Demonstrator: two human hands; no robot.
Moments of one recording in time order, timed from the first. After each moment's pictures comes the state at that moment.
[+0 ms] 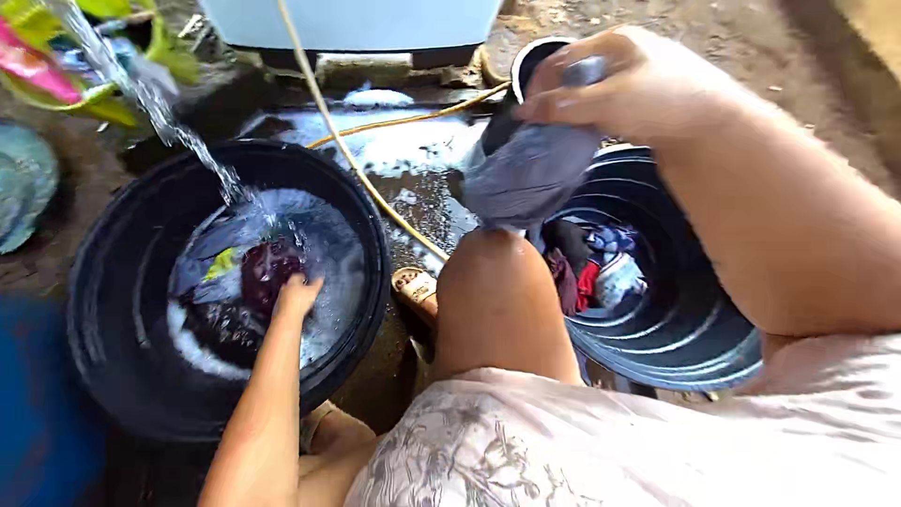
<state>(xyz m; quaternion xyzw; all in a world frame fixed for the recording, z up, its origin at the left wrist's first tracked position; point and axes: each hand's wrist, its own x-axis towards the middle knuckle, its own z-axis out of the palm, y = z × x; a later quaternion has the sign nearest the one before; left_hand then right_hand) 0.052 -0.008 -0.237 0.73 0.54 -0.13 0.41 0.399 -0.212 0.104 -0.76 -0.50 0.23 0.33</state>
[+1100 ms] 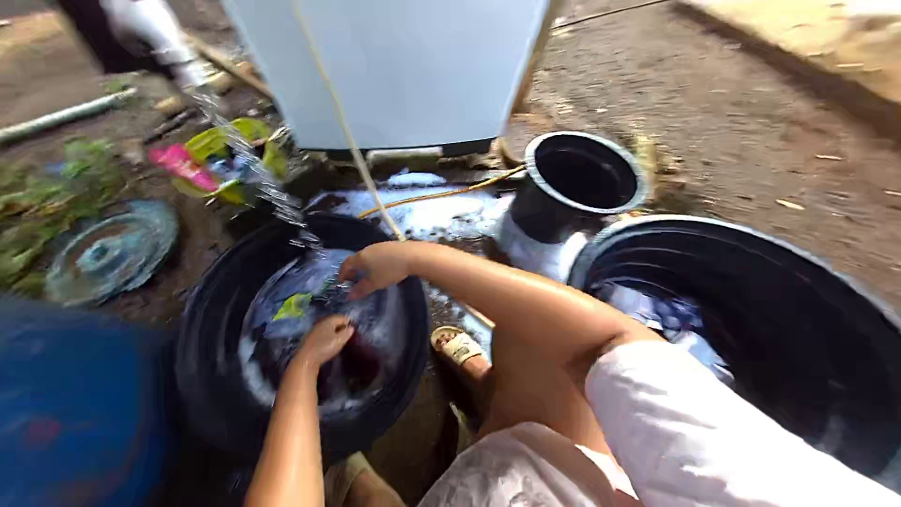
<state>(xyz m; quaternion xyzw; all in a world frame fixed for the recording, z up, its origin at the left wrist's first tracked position) 0.033 0.002 -0.111 0.81 0.38 -0.13 0.43 0.241 -0.050 0.009 -0.58 -0.72 0.37 0.10</state>
